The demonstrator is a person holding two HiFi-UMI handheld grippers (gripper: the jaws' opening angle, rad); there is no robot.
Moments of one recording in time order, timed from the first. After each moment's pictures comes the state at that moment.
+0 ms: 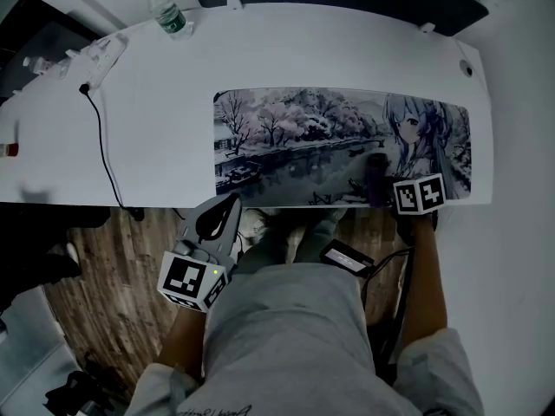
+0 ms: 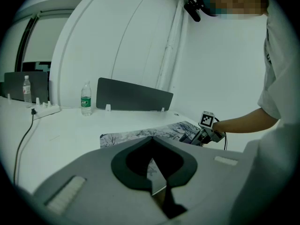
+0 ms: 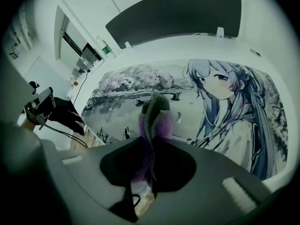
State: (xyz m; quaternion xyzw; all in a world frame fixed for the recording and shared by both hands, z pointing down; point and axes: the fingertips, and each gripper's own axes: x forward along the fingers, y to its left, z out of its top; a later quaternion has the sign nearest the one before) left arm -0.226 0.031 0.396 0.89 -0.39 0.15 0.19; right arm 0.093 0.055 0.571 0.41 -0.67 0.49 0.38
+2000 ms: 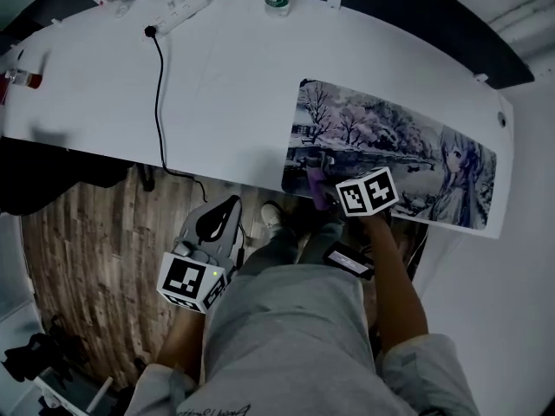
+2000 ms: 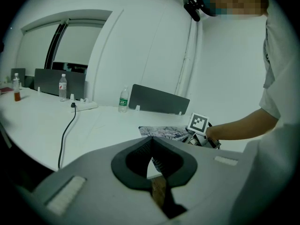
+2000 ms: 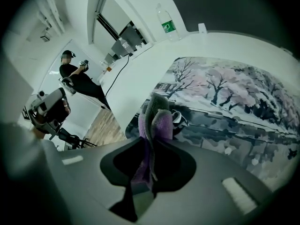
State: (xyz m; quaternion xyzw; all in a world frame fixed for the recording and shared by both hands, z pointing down) left arm -0.394 0.075 0.402 0.84 -0.48 0.12 0.21; right arm -0.222 0.040 0.569 0.25 -0.77 0.44 0.40
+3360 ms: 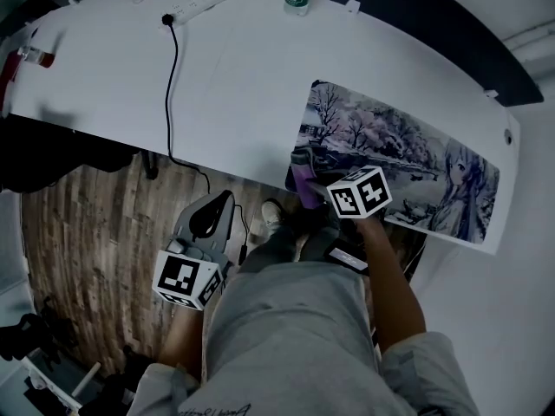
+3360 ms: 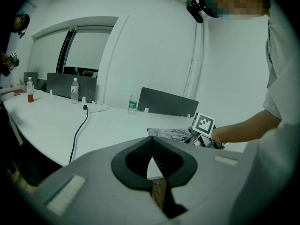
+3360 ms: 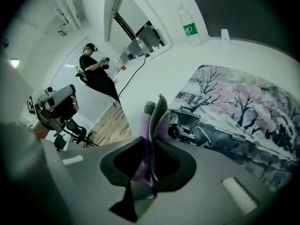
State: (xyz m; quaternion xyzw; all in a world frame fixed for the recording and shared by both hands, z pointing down) left arm -0.416 0.080 0.396 0.81 -0.53 0.11 0.21; right arm -0.267 0.038 0.553 0.18 -0.81 0.40 0.38
